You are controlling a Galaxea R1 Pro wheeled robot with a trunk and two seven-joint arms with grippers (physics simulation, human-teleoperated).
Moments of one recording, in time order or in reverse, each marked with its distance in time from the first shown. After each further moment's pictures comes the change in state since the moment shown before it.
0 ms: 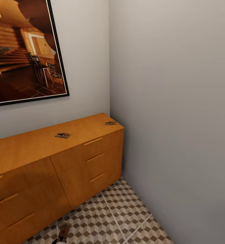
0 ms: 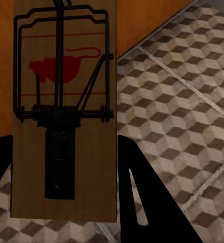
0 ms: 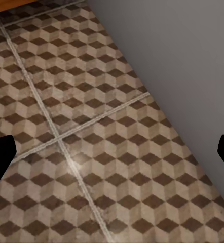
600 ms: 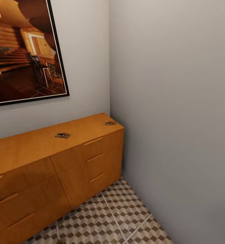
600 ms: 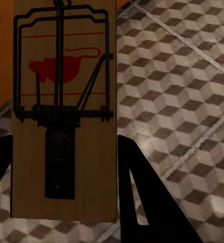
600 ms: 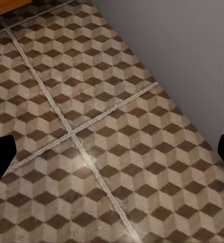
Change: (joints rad) left arm 0.096 0.018 -0.002 -0.001 -0.019 0.002 0.000; right arm 0.021 0.056 -0.015 0.027 -0.020 -0.039 -0.029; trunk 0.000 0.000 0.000
